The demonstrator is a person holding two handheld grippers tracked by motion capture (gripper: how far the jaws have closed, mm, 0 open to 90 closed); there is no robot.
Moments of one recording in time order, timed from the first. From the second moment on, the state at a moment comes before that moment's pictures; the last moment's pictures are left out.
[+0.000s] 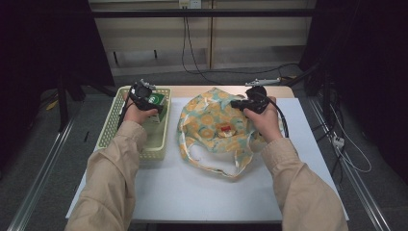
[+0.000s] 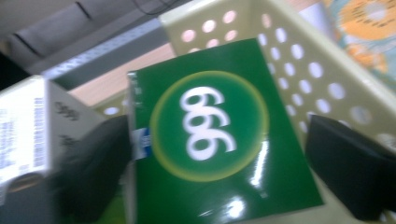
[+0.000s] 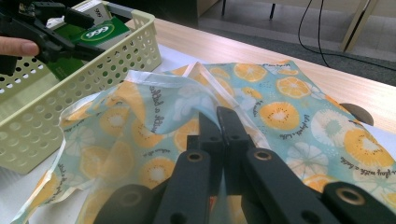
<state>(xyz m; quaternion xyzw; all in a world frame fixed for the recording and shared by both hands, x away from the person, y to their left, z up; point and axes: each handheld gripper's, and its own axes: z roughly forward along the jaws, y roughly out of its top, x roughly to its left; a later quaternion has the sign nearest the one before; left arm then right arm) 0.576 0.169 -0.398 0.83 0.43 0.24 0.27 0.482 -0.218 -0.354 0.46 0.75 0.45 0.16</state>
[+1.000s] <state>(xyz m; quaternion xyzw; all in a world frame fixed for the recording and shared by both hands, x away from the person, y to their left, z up) 0.555 0.197 -0.391 0.83 0.42 0.18 0.31 0.485 -0.214 -0.357 0.46 0.75 0.45 0.15</state>
